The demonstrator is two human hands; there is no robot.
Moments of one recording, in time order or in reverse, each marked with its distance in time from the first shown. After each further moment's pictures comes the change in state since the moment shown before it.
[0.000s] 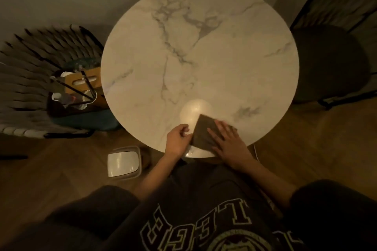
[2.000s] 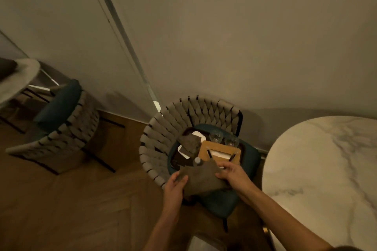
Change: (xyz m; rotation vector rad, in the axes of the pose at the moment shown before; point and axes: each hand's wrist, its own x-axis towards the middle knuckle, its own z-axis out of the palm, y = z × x) left_hand 0.038 -0.153 -0.489 -0.966 0.522 -0.128; right_hand 0.348 -0.477 -0.190 1.212 -0.391 0.010
